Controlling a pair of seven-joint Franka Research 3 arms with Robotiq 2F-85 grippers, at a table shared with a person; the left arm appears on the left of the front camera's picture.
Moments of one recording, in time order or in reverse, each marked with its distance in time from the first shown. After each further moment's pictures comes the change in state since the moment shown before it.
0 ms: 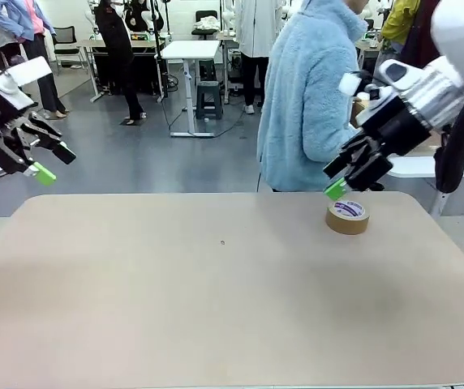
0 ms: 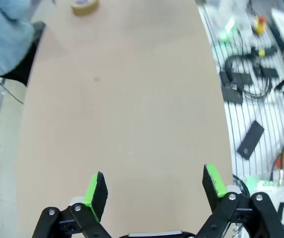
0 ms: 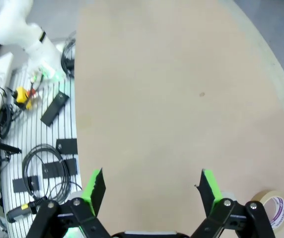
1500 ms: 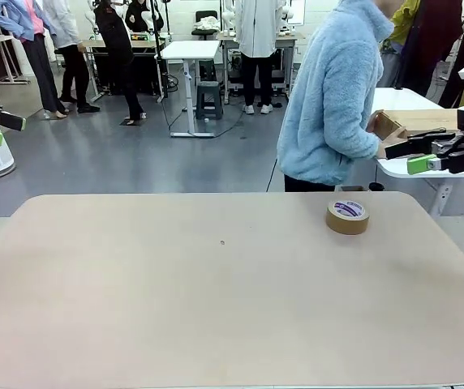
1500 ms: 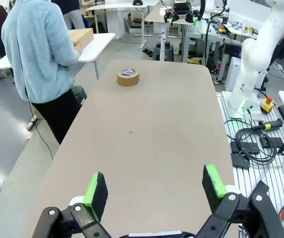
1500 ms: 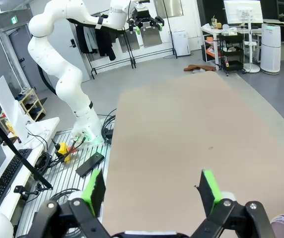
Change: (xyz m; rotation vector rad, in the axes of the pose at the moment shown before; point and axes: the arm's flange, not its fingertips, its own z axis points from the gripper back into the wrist) left arm -0.088 0.010 0.078 0.085 -0.457 0.075; right arm -0.121 -0.040 0.076 0.190 -0.521 -0.025
